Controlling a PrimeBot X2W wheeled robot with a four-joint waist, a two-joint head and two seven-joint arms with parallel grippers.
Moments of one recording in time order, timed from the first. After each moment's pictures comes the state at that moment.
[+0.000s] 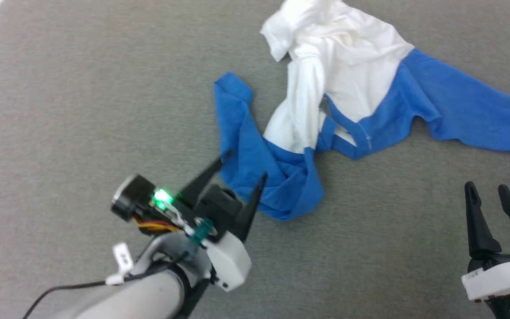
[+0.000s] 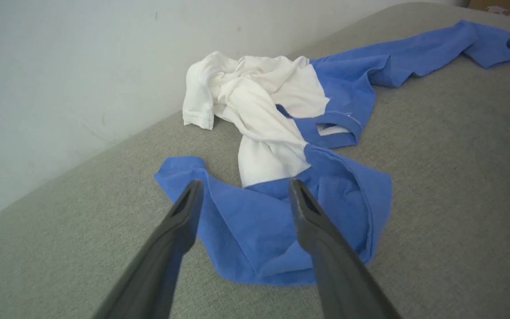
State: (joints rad) left arm -0.56 0.60 -0.94 -0.25 -0.37 0.41 0.19; right arm 0.10 -0.05 -0.19 -0.22 0.35 0.13 0.05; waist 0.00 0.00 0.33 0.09
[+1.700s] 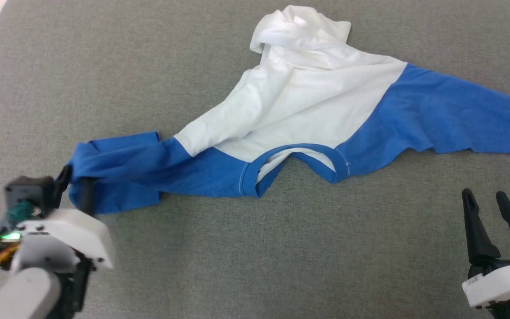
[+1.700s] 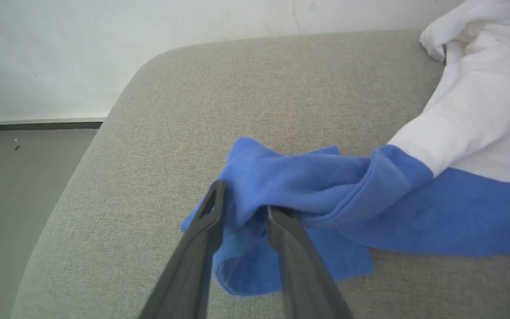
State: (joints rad) left arm -0.25 0.84 -0.56 -0.20 -0.73 0.59 0.09; right arm 0.12 -0.05 -0.19 -0.25 0.34 0.13 0.11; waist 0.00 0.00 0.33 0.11
